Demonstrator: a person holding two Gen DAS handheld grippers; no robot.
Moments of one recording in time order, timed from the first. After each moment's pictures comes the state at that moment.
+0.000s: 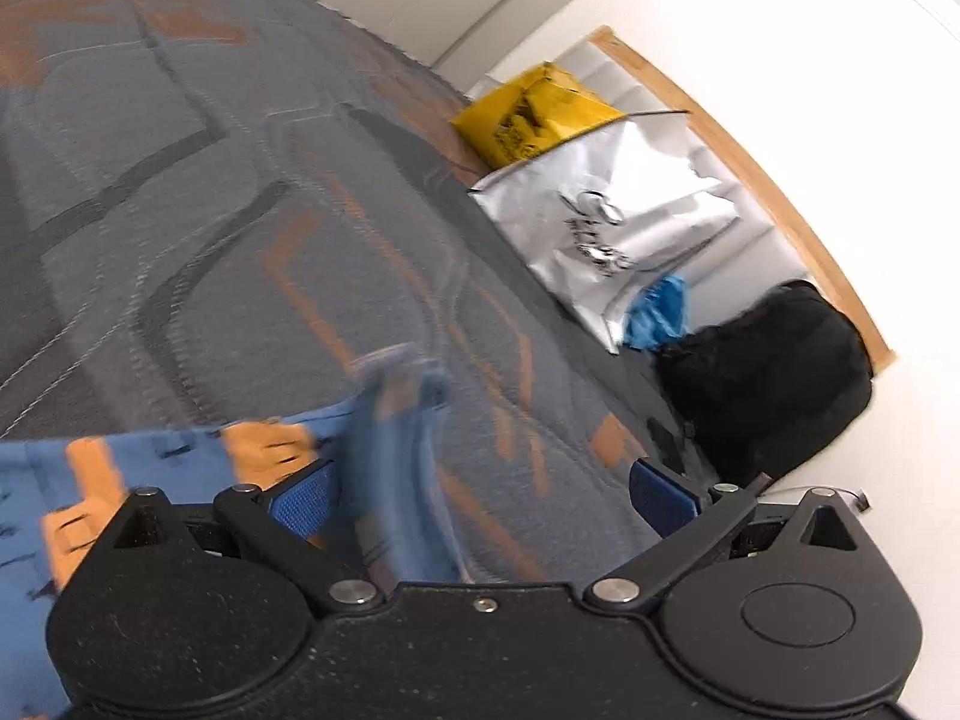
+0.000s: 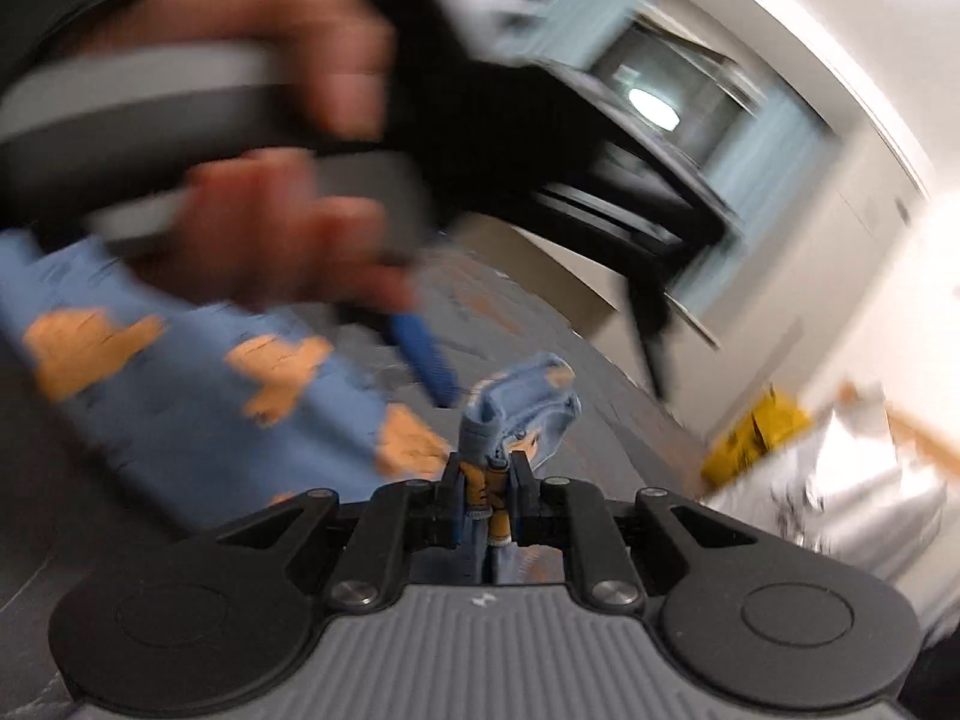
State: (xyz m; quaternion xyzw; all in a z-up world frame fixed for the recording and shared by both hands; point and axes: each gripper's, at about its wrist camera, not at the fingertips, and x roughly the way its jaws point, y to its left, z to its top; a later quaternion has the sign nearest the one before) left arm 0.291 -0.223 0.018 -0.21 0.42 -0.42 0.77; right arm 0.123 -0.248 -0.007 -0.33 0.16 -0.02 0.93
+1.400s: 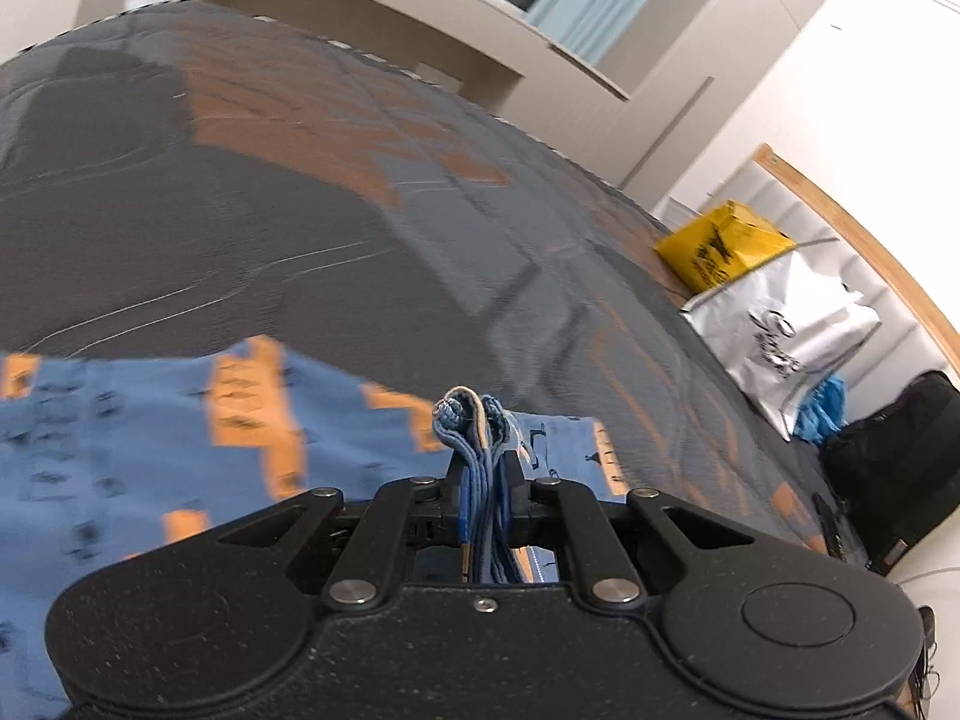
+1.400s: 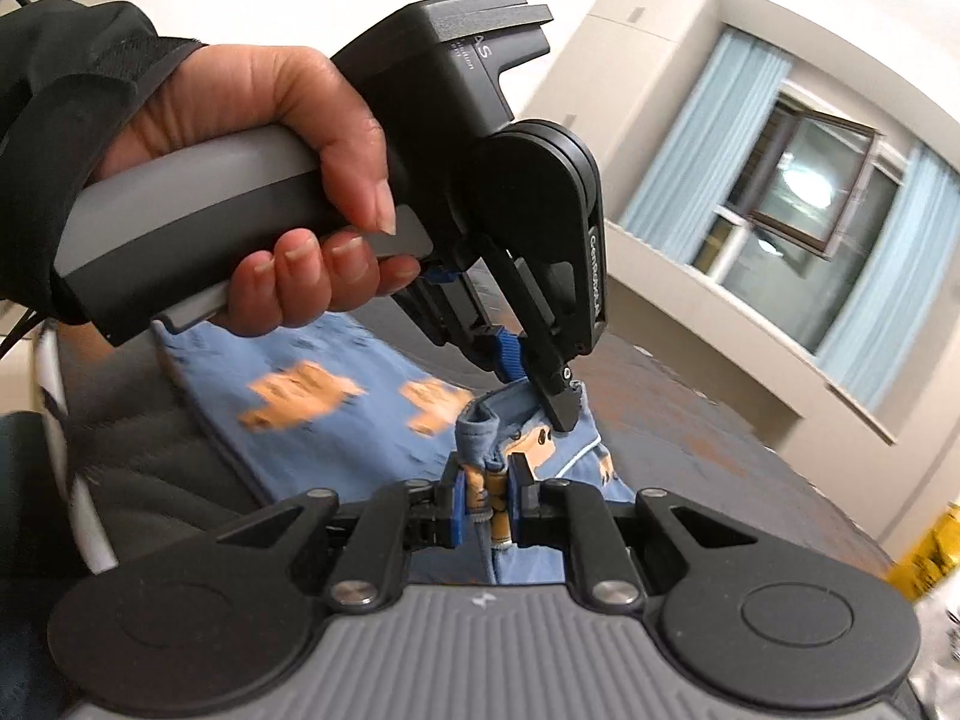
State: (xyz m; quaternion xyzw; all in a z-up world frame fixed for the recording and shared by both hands) left arm 0.224 -0.003 0.044 -0.20 0.37 -0.23 0.88; right arm 0.084 -0.104 0.015 -0.29 0.13 0.19 0.93
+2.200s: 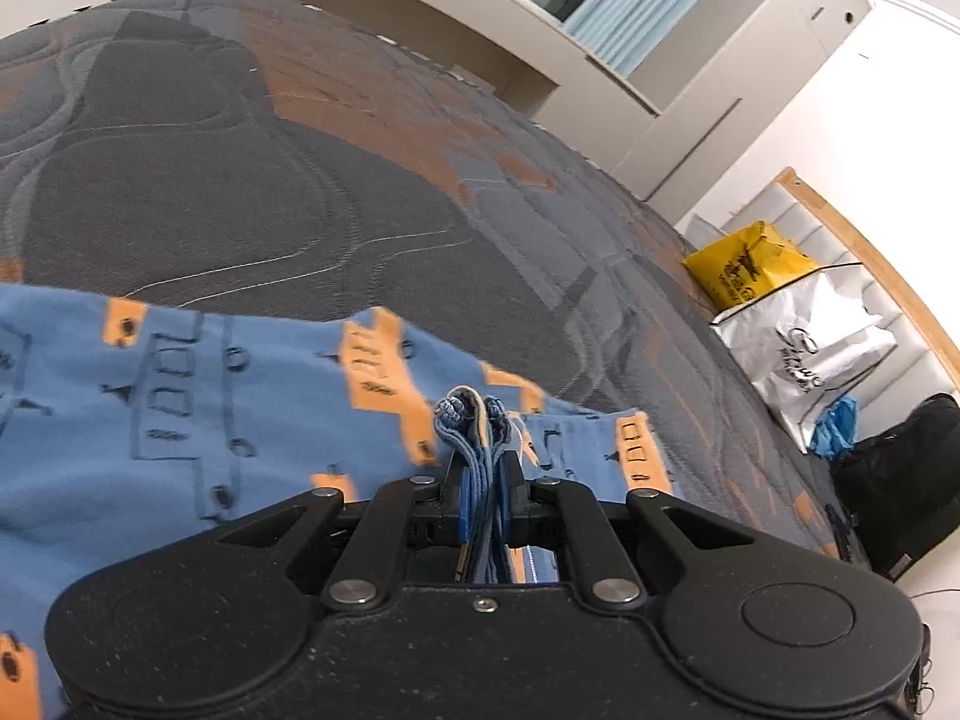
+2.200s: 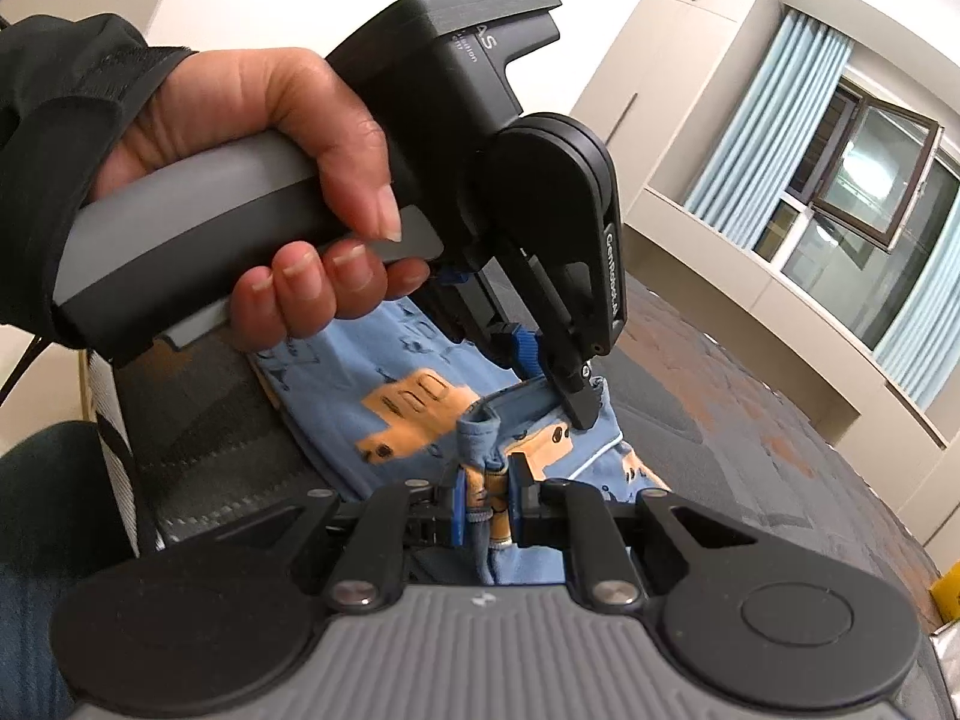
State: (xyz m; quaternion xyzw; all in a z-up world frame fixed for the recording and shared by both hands) left arm 0.218 0.048 0.013 -0.22 0.38 -0.22 0.87; right arm 0.094 -0.055 -0.004 -0.30 0.16 0.23 0.91
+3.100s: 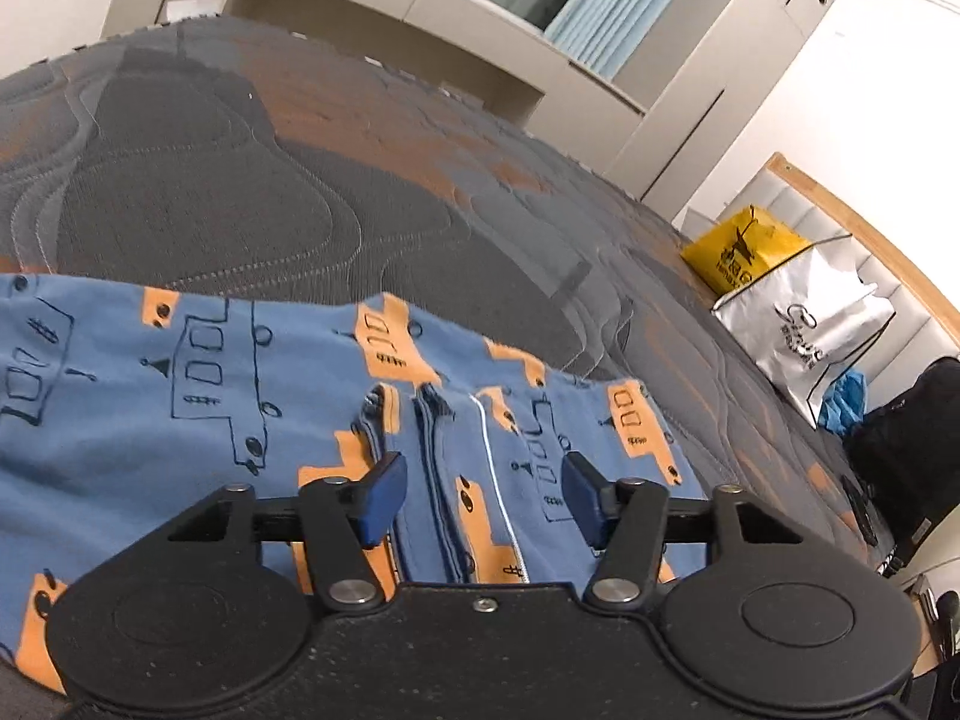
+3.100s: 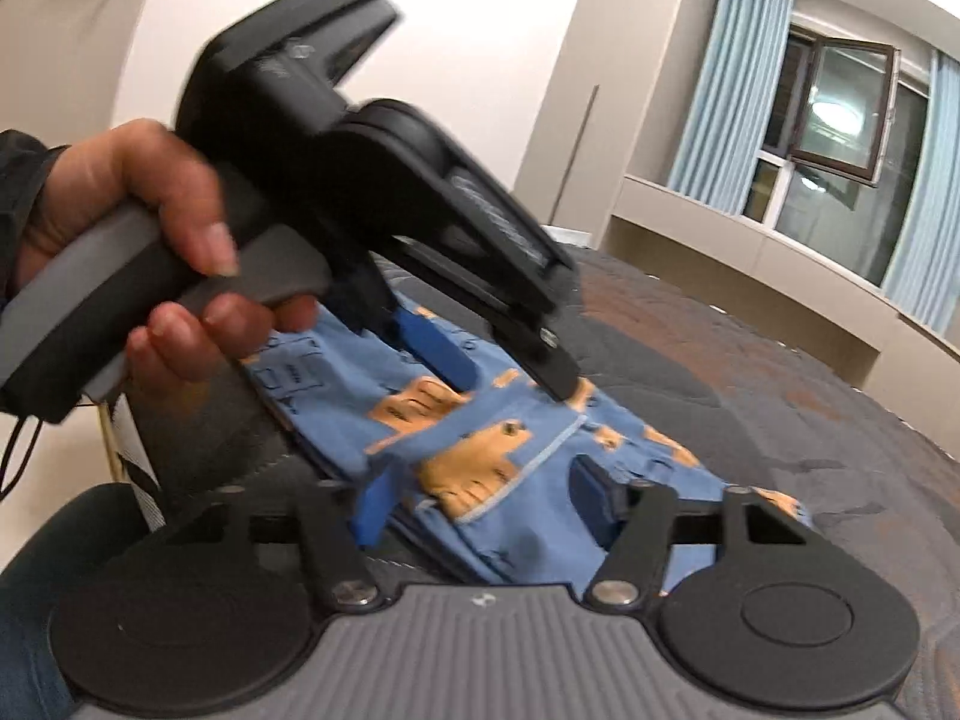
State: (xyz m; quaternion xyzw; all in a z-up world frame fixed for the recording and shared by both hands) left arm 0.185 0.051 0.013 -0.19 0.36 -0.23 0.89; right arm 0.094 -0.086 -0.001 -0.20 0.17 0.24 0.93
